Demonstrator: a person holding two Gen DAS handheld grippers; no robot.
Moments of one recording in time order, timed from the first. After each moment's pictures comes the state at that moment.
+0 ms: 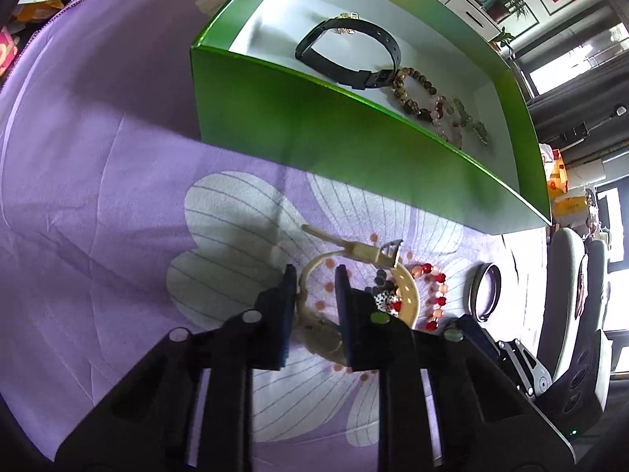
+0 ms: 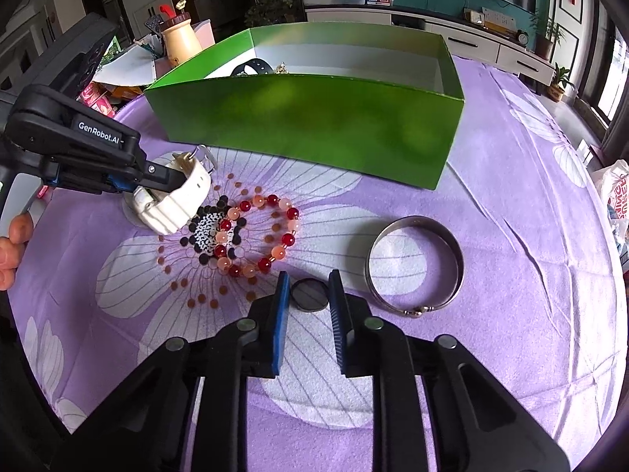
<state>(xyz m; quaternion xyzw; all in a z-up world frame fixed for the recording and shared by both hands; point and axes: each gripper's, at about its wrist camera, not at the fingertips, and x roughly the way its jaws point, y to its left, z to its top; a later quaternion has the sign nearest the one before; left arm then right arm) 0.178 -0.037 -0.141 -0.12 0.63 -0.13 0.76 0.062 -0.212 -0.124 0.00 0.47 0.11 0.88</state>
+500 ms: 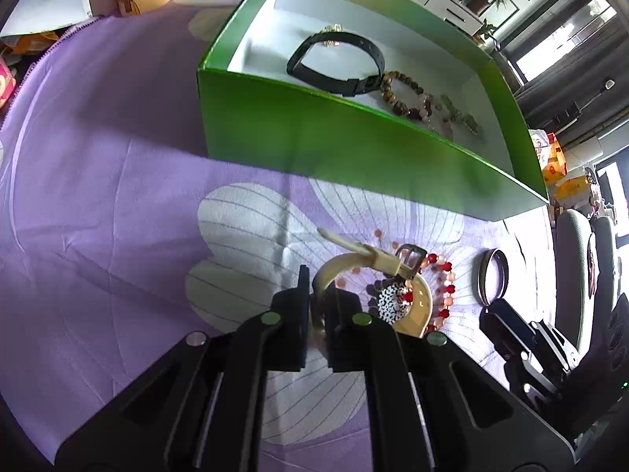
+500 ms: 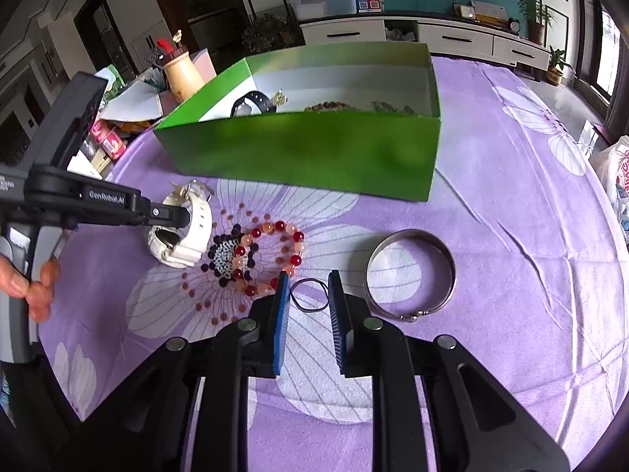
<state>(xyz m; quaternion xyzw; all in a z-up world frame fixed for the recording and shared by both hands) 0.168 -0.030 -0.135 -0.09 0.60 -0.15 0.78 0.056 -0.230 -0.102 0.07 0.44 0.12 0.89</state>
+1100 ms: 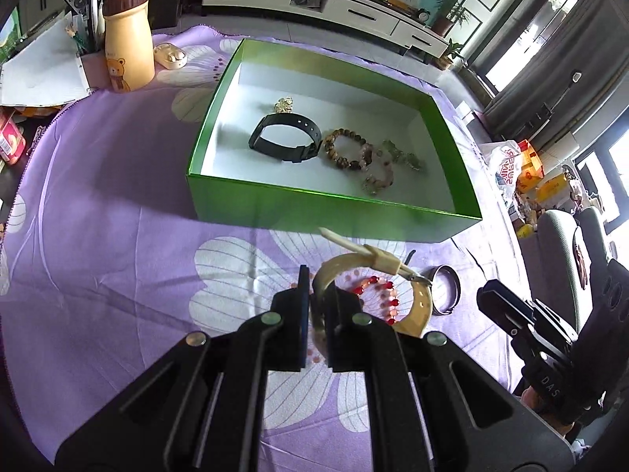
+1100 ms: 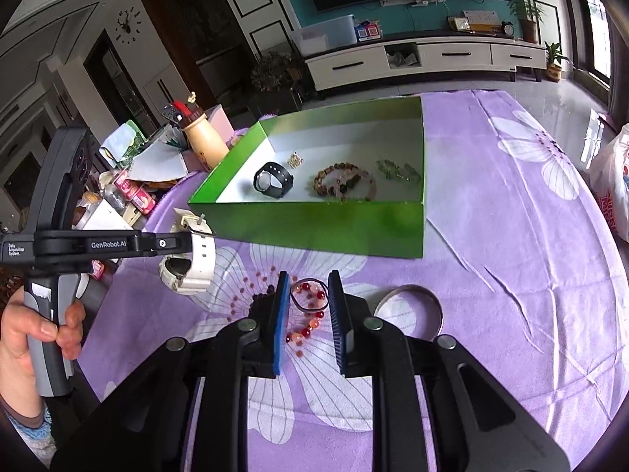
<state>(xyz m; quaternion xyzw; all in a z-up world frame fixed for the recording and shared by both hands) 0.149 -0.033 -0.064 -0.07 0.53 -0.18 0.82 0.053 -0.246 -0.049 0.13 0.39 0.14 0.90</state>
